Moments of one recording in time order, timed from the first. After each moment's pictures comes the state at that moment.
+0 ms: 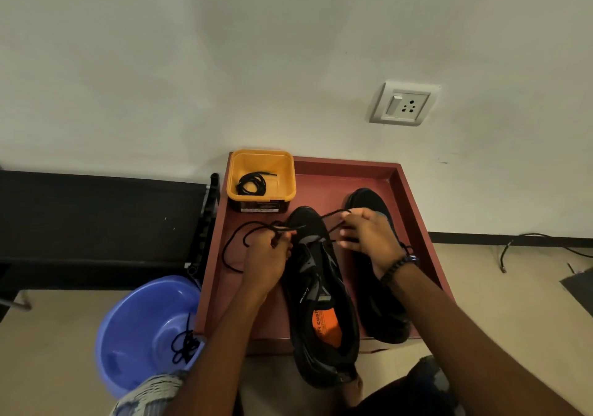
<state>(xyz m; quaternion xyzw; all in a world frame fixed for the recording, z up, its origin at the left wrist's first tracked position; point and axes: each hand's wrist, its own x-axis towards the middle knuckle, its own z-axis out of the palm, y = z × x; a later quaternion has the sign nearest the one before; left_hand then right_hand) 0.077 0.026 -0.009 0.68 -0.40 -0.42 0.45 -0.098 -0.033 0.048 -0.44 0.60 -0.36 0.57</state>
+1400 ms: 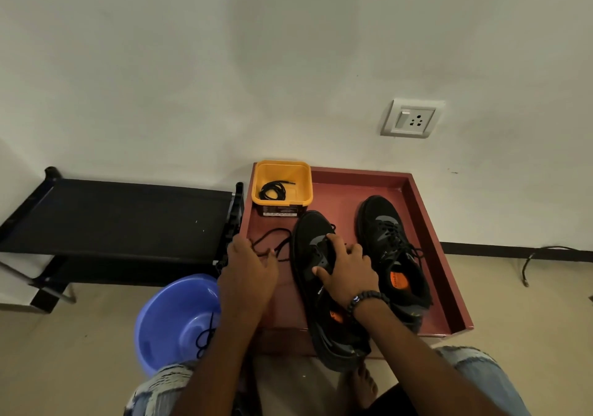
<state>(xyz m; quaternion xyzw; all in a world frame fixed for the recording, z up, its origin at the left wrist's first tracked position) 0.110 0.098 0.023 0.83 -0.43 -0.18 0.32 -0.063 0.038 0.023 -0.73 0.66 -0.02 0.20</state>
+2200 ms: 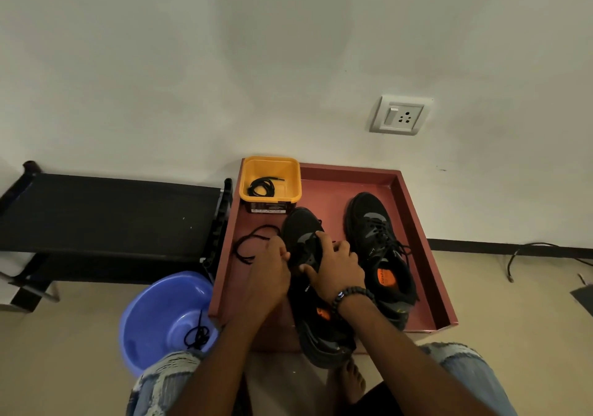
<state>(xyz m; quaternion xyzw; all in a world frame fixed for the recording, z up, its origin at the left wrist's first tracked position) 0.072 0.077 0.012 0.72 -0.54 -0.29 0.32 -0.062 0.037 0.019 -0.73 0.66 -0.01 0.20</state>
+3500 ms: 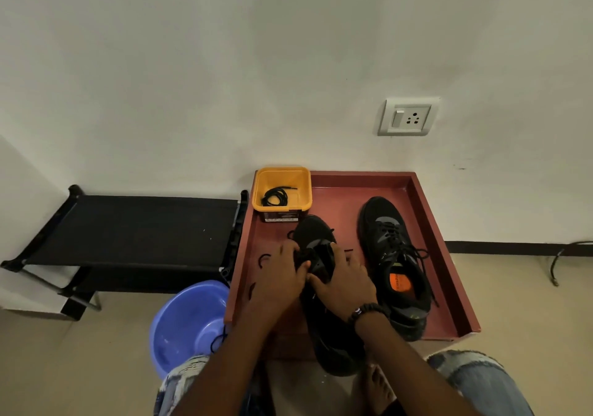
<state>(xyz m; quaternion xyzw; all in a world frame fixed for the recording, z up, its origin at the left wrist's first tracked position) 0.073 0.068 0.012 0.74 -0.57 -0.27 0.25 -0.071 0.046 0.017 -0.73 0.63 -0.04 0.27</state>
